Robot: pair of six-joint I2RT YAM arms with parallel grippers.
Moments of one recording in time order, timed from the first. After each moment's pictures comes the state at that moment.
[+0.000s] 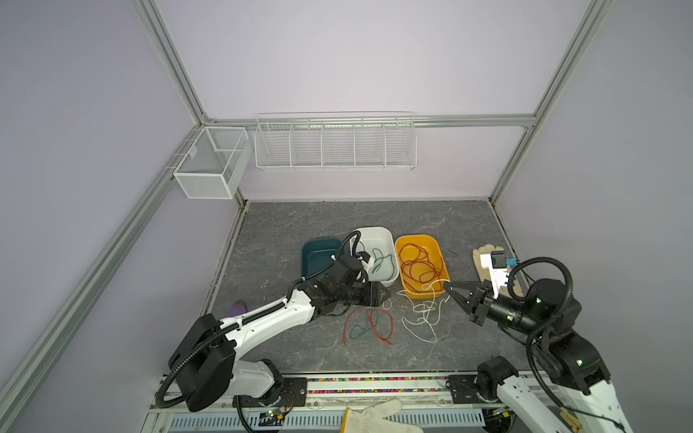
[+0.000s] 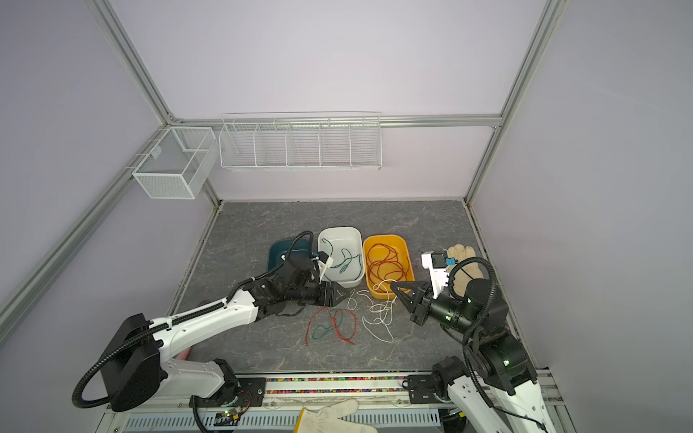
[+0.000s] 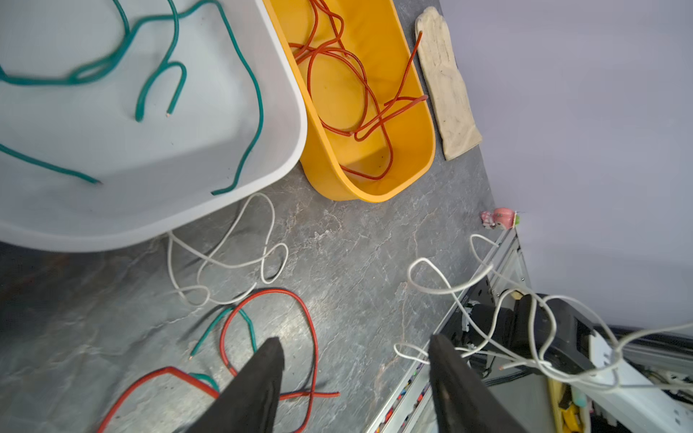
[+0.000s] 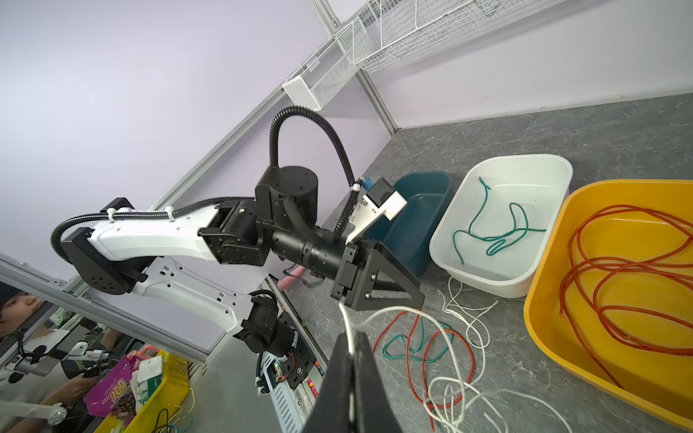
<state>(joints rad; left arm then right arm) -0.89 1.34 0.78 -0.10 0.32 -0.77 0.37 0.48 0.85 -0.58 -0.63 0.51</state>
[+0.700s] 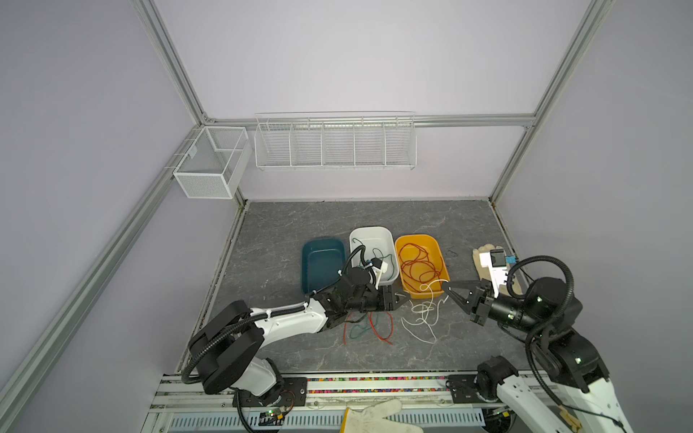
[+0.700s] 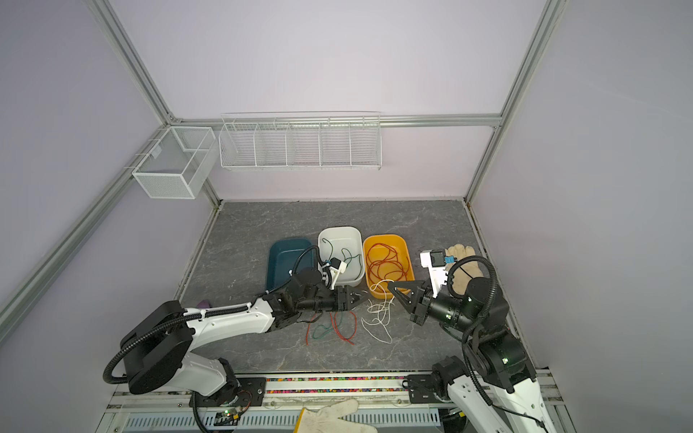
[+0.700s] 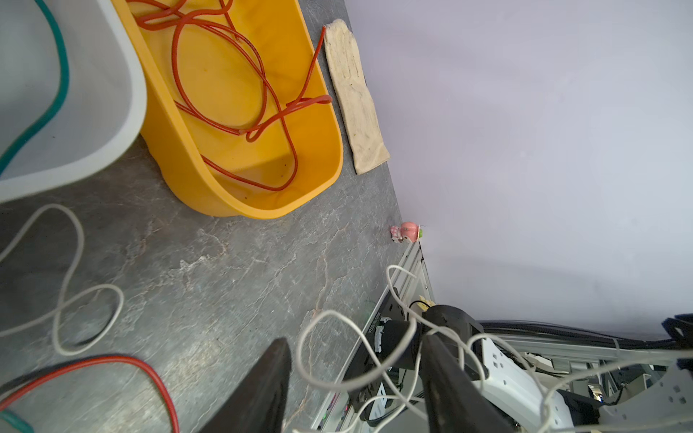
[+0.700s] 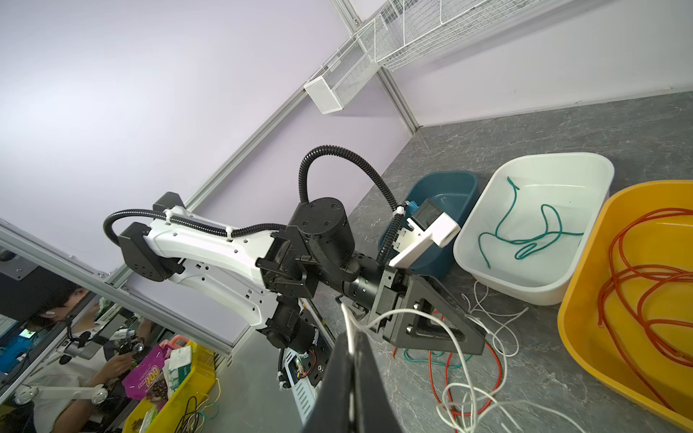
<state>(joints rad) -0.98 1.48 0.72 0.37 0.40 -0.97 0.37 0.48 0.85 -0.53 -0.70 0.55</state>
